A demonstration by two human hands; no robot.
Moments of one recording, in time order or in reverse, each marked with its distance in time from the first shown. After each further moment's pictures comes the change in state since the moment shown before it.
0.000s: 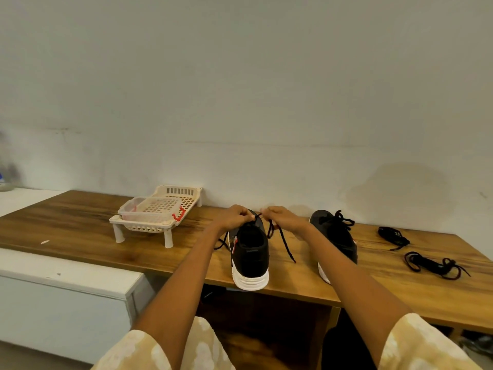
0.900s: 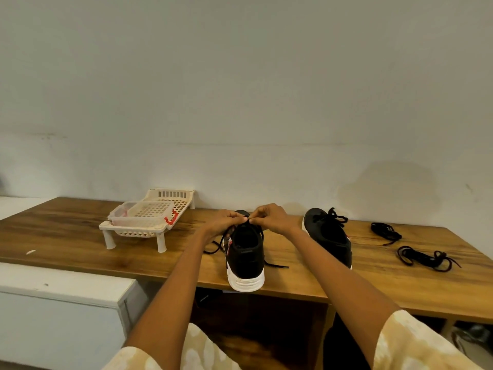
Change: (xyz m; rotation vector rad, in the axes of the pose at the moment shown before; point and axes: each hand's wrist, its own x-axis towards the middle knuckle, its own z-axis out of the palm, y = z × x) left_hand -0.011 -0.011 -0.002 -0.306 -0.037 -0.074; right_hand 0.009 0.000 0.012 -0.123 0.147 -0.102
